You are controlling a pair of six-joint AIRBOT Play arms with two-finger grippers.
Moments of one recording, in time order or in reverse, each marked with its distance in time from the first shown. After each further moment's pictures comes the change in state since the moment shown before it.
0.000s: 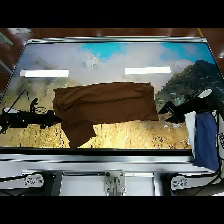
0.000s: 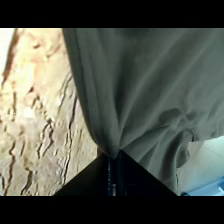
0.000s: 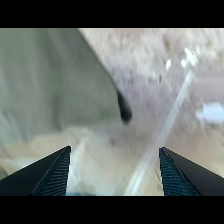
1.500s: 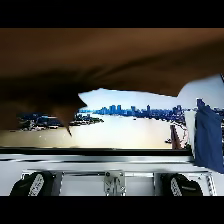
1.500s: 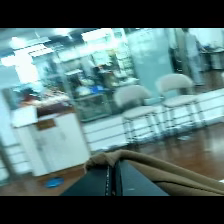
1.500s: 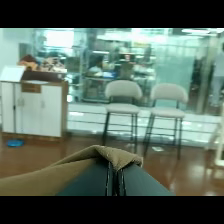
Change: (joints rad) left arm 0.002 0.779 1.300 0.343 -0.048 -0.123; right arm 0.127 1.012 0.633 -0.207 -0.353 -0.211
